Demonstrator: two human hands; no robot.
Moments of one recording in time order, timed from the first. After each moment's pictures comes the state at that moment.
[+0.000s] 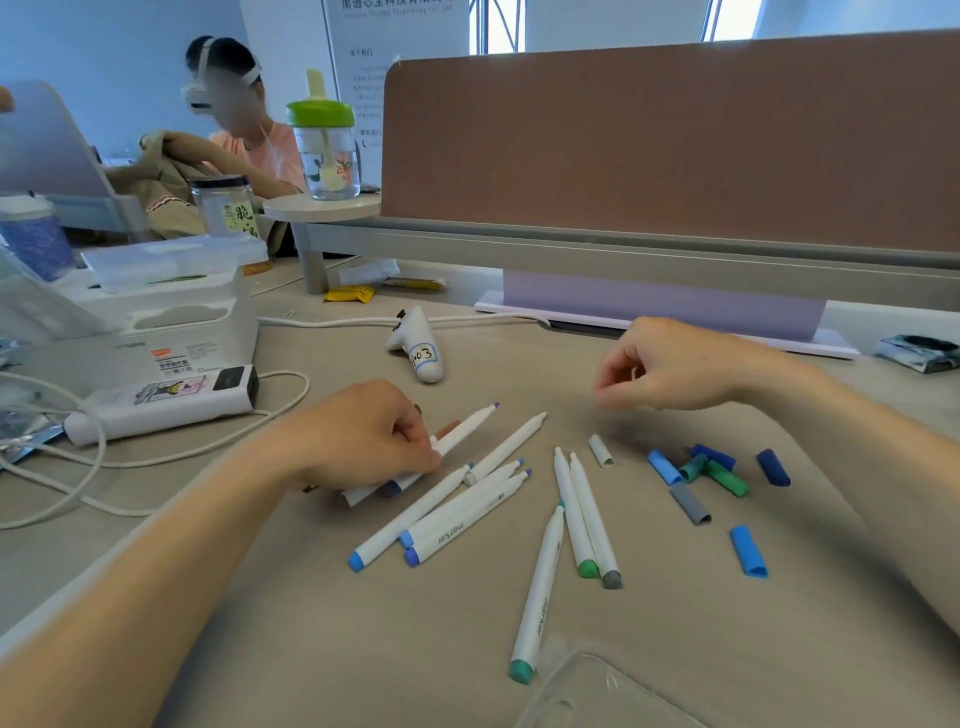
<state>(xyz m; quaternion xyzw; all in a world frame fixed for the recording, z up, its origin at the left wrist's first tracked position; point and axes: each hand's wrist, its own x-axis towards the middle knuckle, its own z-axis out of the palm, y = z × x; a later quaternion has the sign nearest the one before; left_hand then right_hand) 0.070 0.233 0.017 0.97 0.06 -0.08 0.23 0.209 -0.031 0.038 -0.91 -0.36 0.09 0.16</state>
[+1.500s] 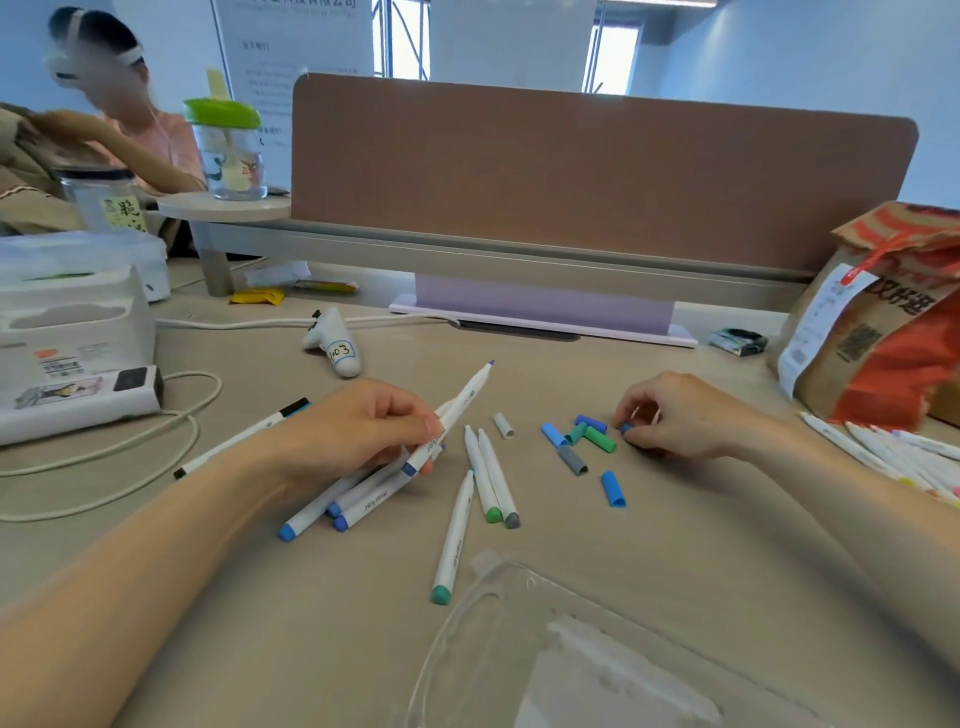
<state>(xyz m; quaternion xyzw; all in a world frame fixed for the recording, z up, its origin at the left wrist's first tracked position) 0.053 0.183 0.010 0.85 -0.06 -0.09 0.51 0.163 -0.141 0.003 -0.98 -0.17 0.03 0.12</state>
